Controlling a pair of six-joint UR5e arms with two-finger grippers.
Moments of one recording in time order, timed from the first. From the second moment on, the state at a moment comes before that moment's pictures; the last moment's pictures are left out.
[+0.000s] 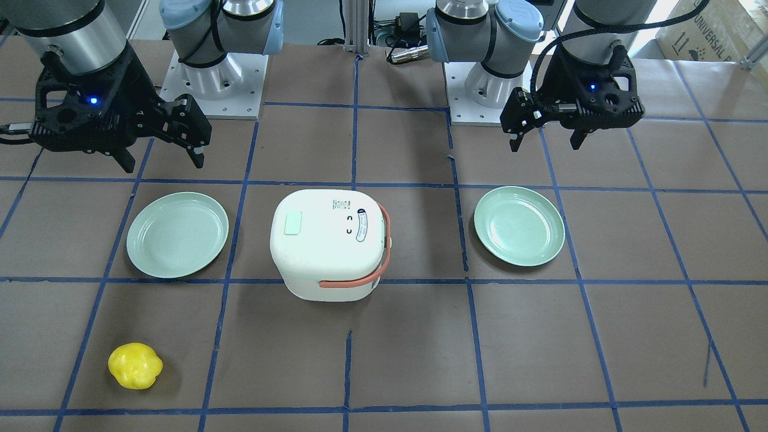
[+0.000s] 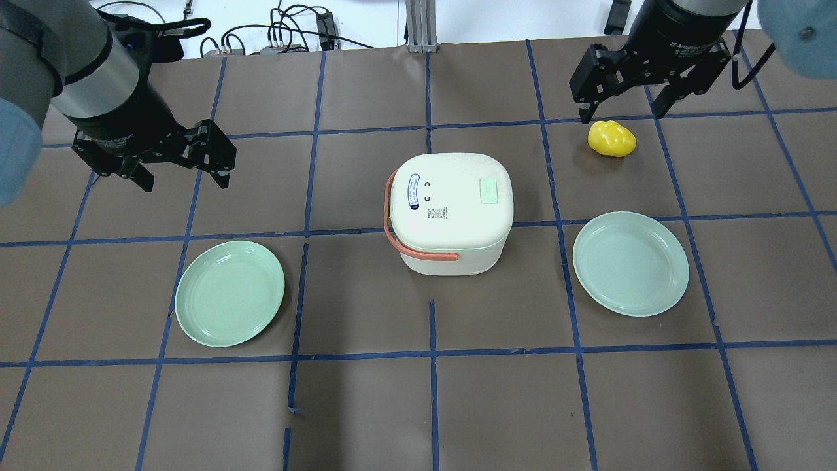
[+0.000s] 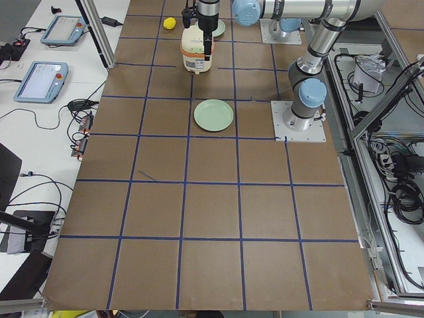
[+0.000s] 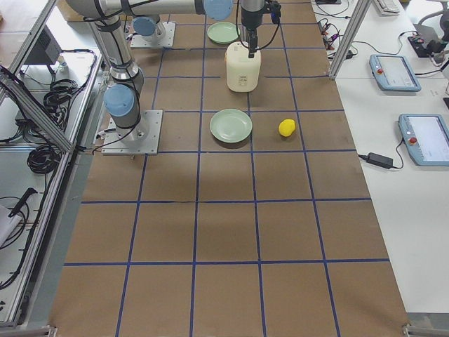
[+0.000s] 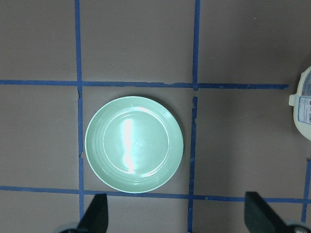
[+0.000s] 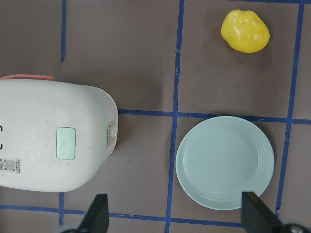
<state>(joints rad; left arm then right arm) -1.51 -1.48 -1.67 -1.53 1.62 0.03 1.54 -1.52 1.48 -1.57 -1.51 -0.09</state>
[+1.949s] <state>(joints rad) -1.51 -1.48 -1.67 -1.53 1.62 0.03 1.56 -1.46 1.60 -1.71 -1.23 -0.21</state>
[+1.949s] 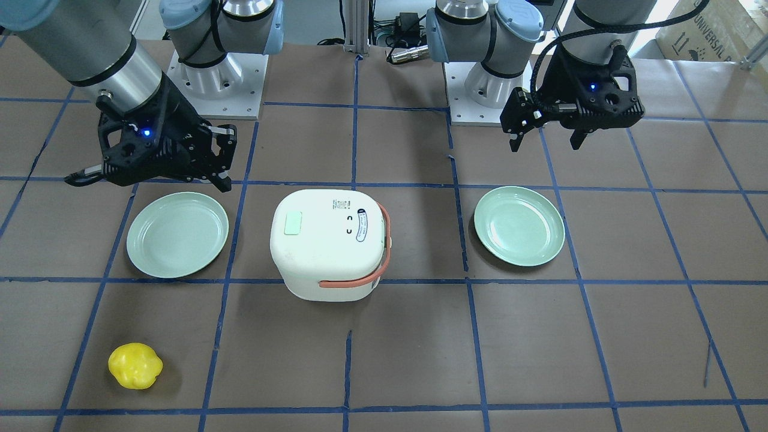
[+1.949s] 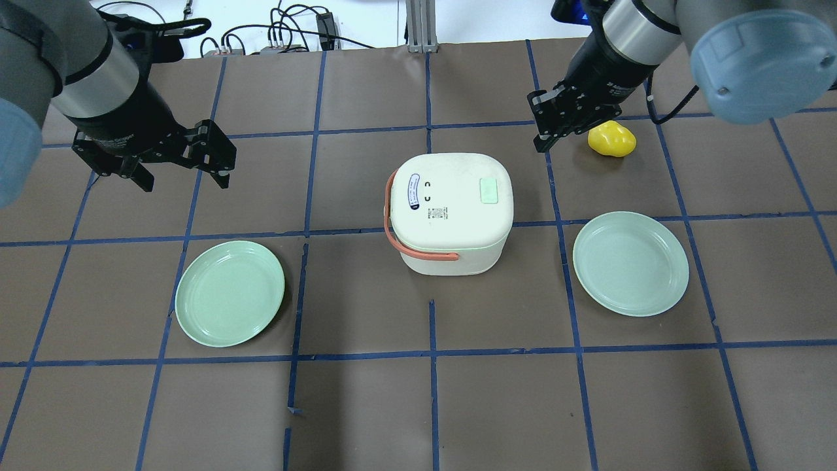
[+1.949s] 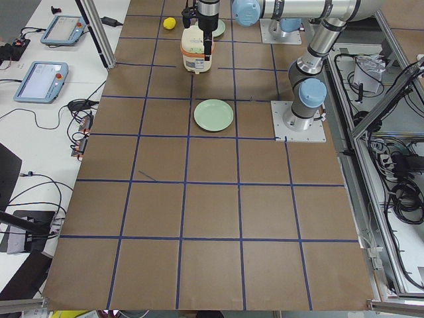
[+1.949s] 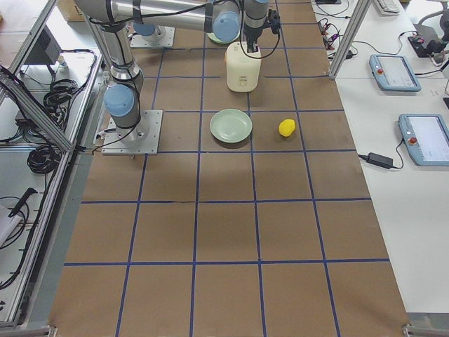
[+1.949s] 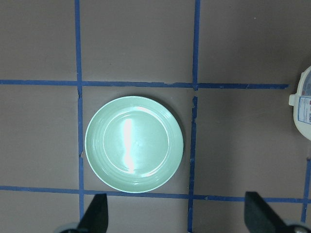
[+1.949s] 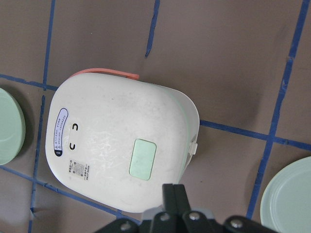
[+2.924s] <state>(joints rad) -1.51 -1.48 -1.67 -1.53 1.62 0.03 1.61 -1.40 1.68 -1.82 -1.15 -0.21</state>
